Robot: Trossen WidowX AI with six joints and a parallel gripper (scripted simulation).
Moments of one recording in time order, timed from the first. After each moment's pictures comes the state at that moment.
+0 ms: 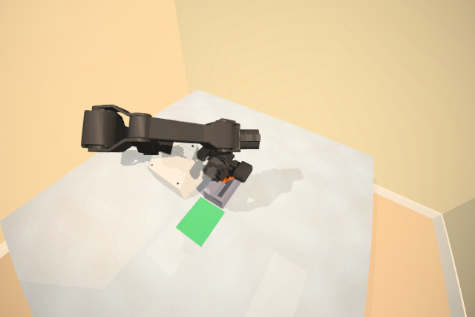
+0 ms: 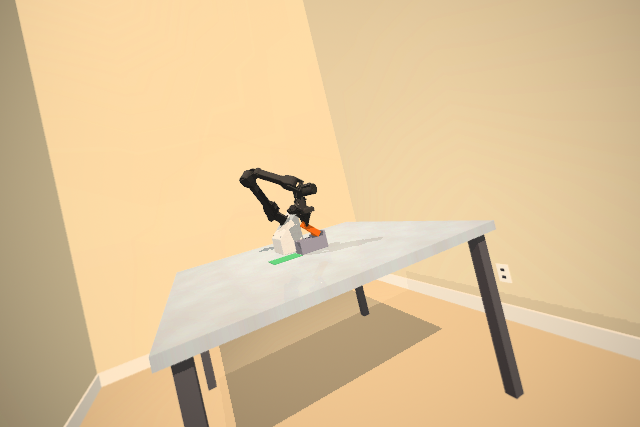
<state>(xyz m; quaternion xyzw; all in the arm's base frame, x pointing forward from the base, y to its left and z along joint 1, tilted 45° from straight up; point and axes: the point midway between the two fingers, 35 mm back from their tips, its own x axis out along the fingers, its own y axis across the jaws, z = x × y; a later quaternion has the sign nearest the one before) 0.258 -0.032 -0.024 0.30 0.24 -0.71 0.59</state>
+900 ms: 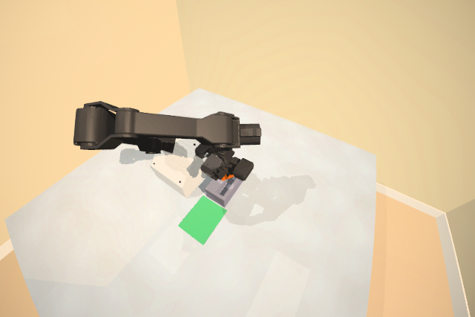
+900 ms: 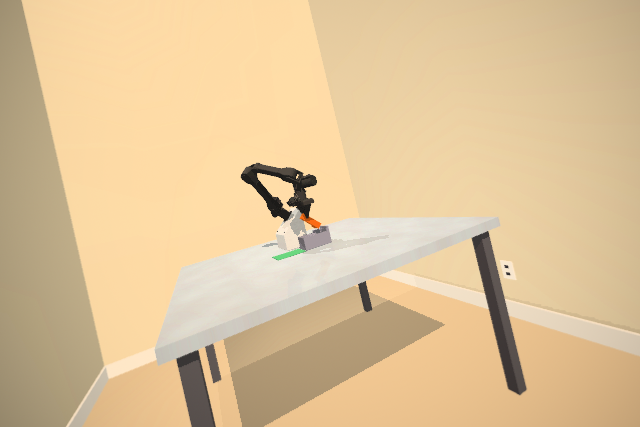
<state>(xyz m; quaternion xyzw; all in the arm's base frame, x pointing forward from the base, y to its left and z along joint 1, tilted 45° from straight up) 0.261 -0.026 0.003 0.31 0.24 -0.71 0.59</state>
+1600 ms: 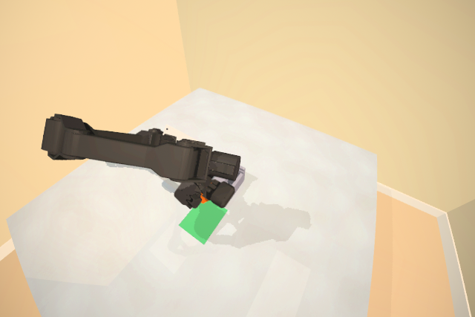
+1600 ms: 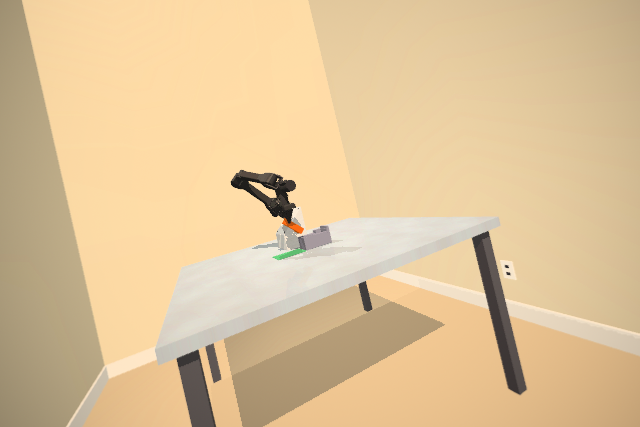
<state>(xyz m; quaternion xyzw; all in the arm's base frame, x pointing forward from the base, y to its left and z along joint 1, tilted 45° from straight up) 0.240 -0.097 0.072 0.31 0.24 -0.71 0.59</state>
